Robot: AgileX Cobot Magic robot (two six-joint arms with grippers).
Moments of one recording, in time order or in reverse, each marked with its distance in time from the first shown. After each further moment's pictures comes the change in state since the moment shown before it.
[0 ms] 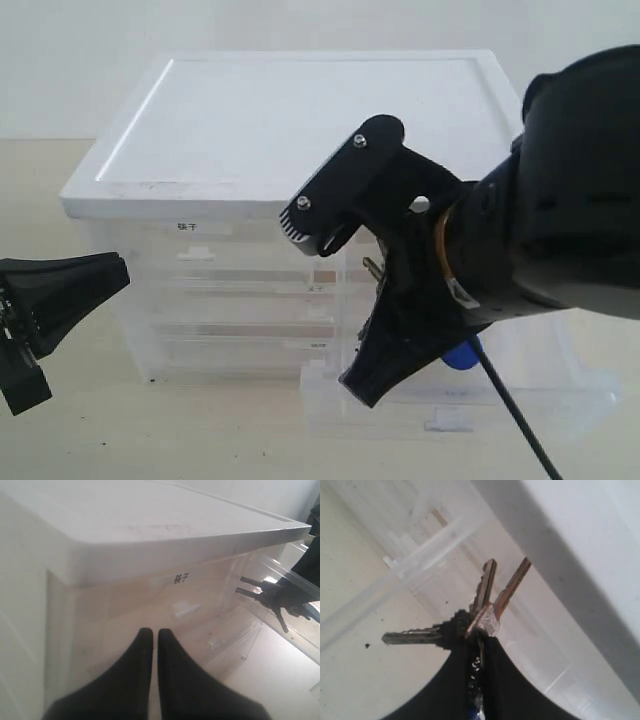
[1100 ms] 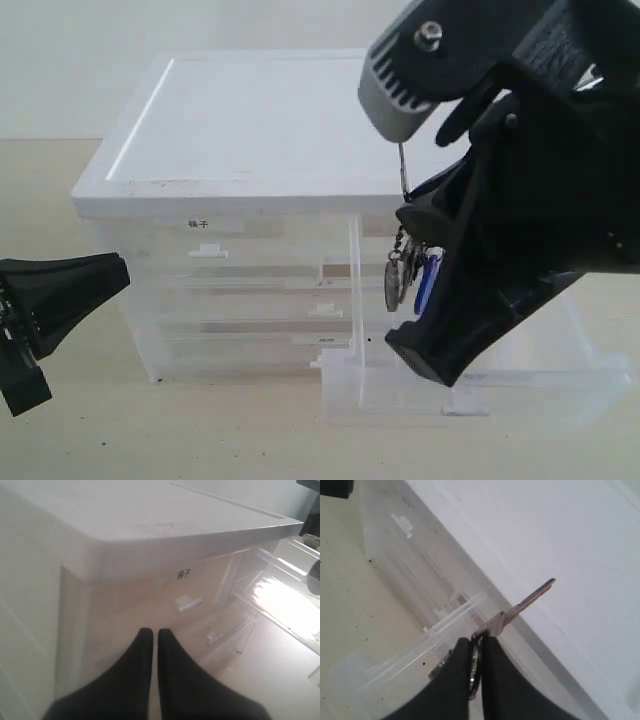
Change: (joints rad) left arm 0.000 0.000 0.000 0.002 0.000 0.000; right arm 0.106 -0.335 0.017 -0.042 -0.044 -0.023
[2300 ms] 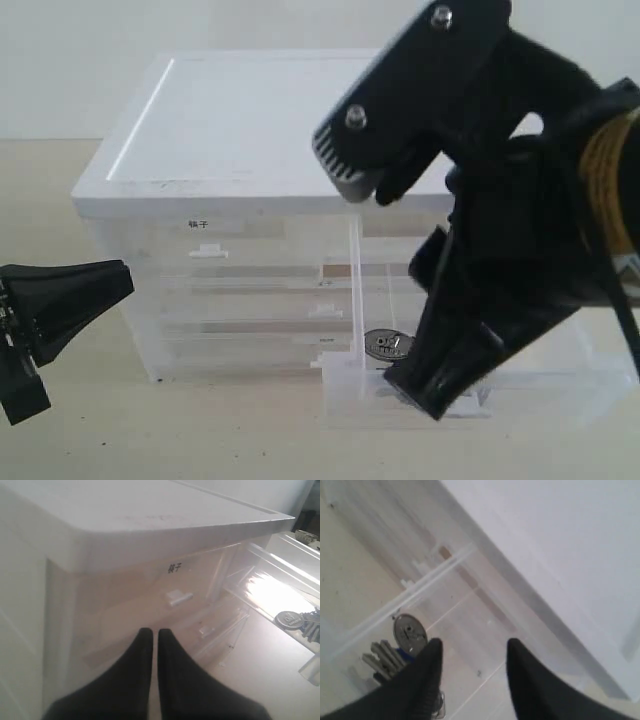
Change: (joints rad) left arm 0.000 0.000 0.000 0.031 0.000 -0.016; right arm 0.080 0.109 -0.066 -0.042 0.246 0.074
